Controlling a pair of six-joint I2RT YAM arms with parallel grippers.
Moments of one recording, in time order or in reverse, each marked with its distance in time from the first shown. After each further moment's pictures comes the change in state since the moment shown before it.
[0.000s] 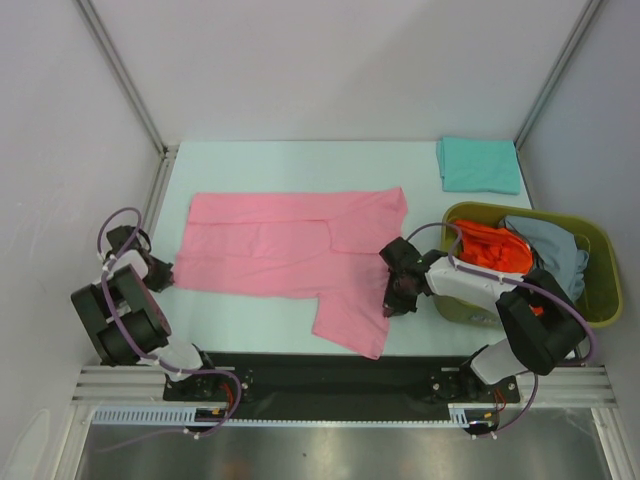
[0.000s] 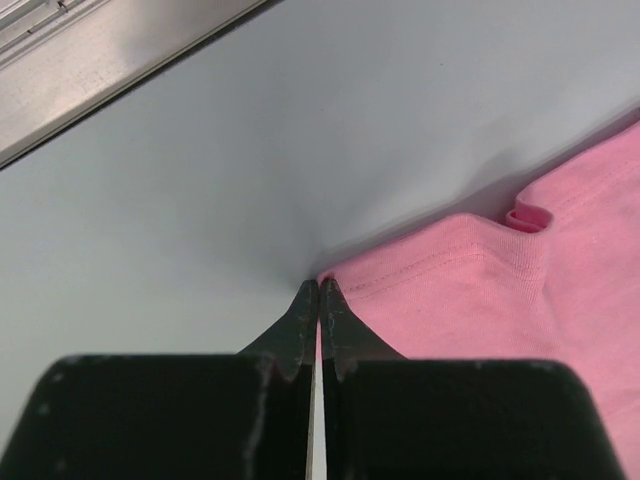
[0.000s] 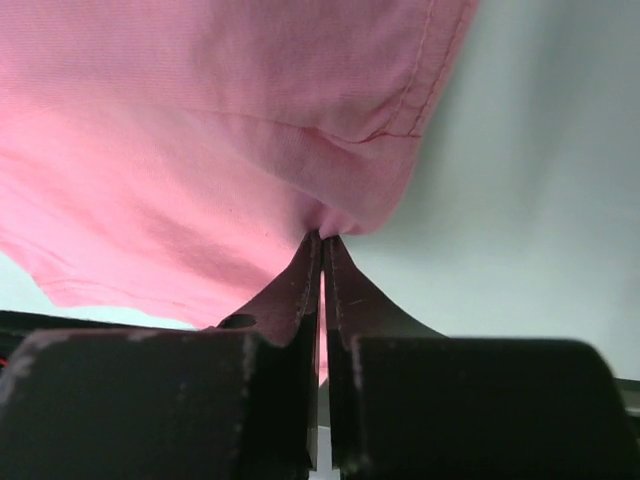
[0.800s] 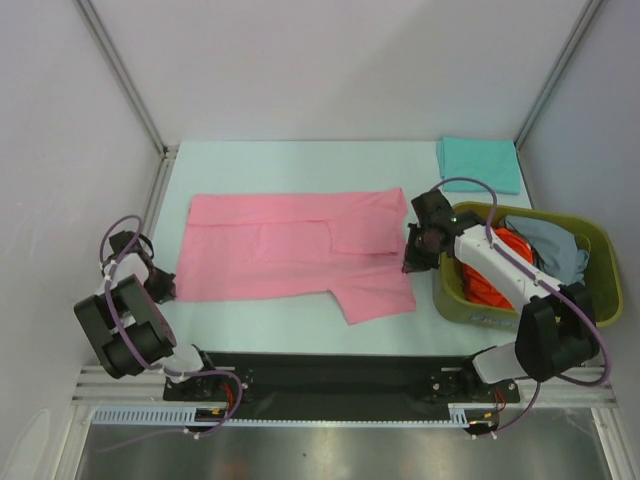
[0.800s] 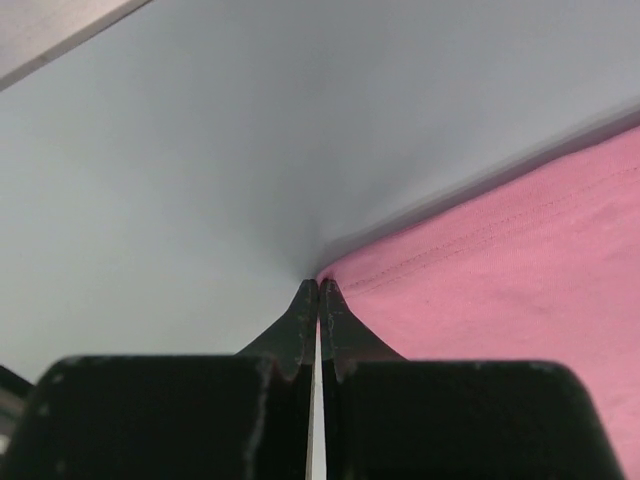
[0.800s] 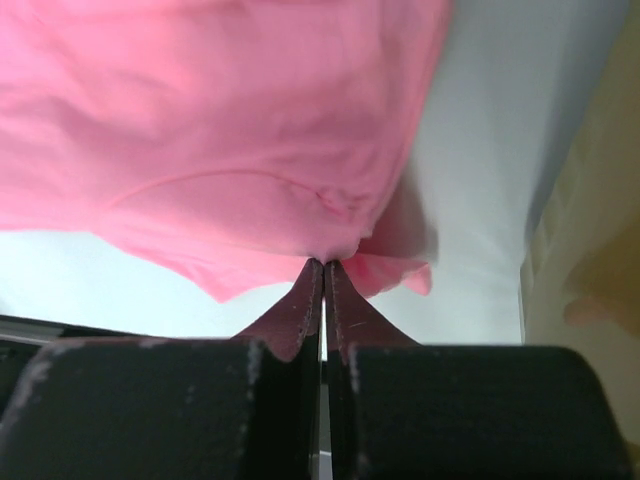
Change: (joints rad) left arm 0.000 -0.075 -0.013 -0.175 -0.058 0.002; right arm -0.232 -0.093 0.264 -0.219 0.003 -0.283
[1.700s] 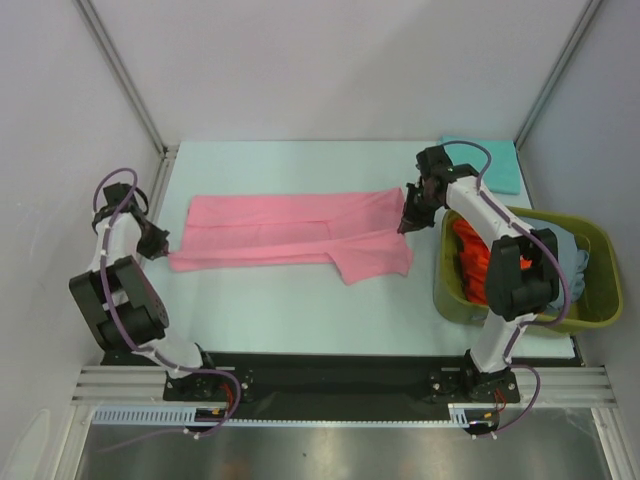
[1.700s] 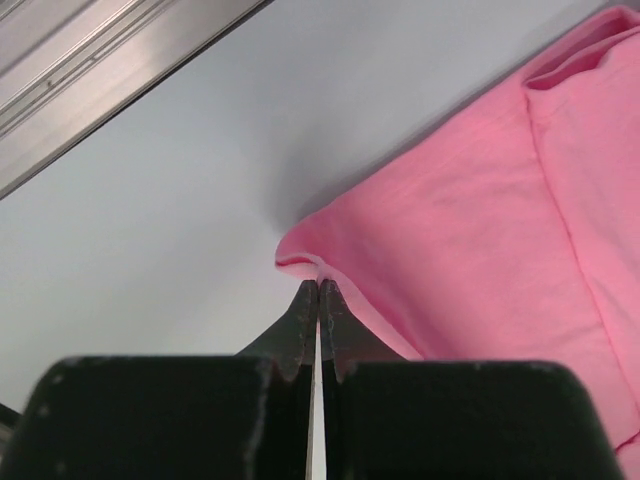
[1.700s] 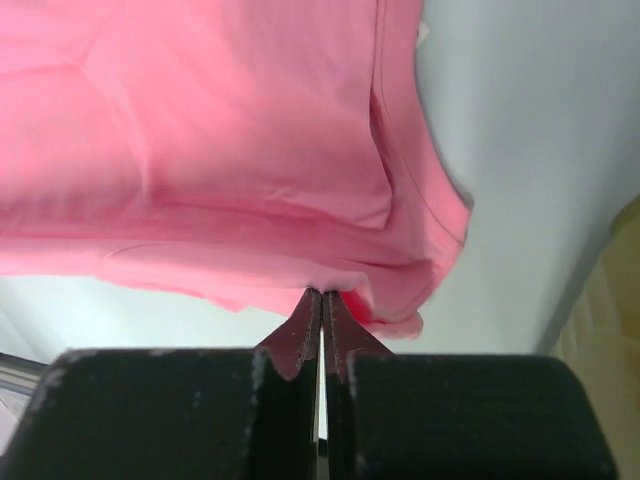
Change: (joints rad) left arm -0.108 0.118 0.383 -0.161 -0.005 -0.013; right arm -0.168 0.393 0.449 -0.053 -0.154 -0.136
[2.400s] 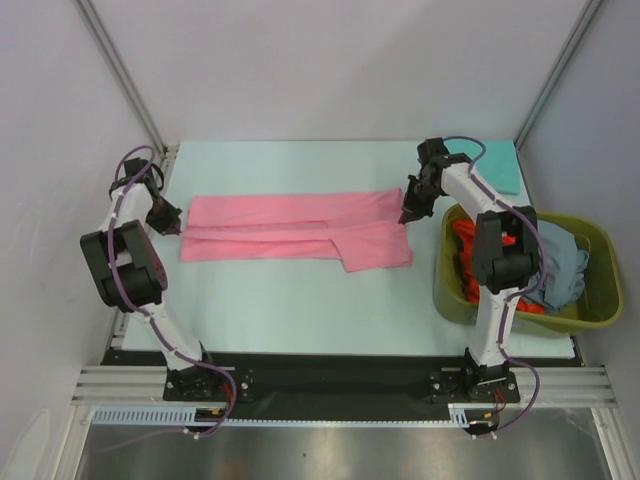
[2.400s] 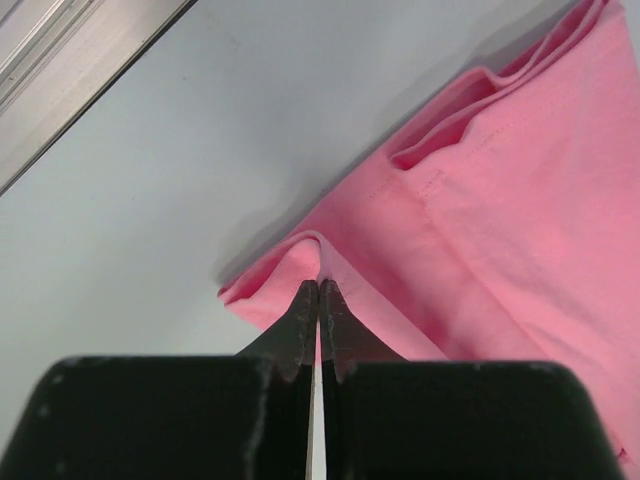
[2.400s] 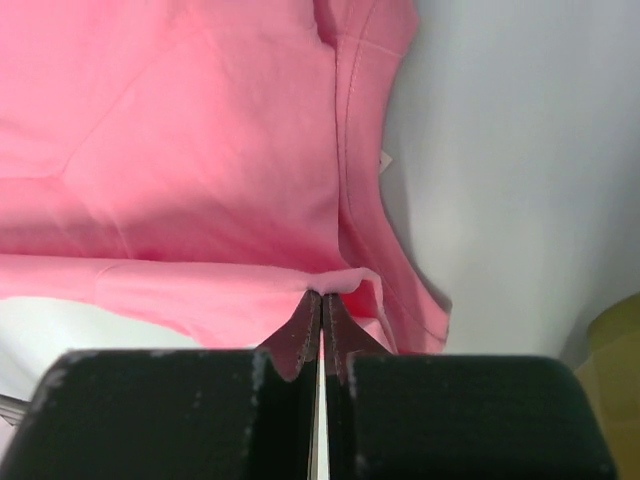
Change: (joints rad) left arm -0.116 0.317 0.324 -0.053 -0.003 0.000; right arm -0.062 0.243 0.205 -0.015 -0.010 -0.002
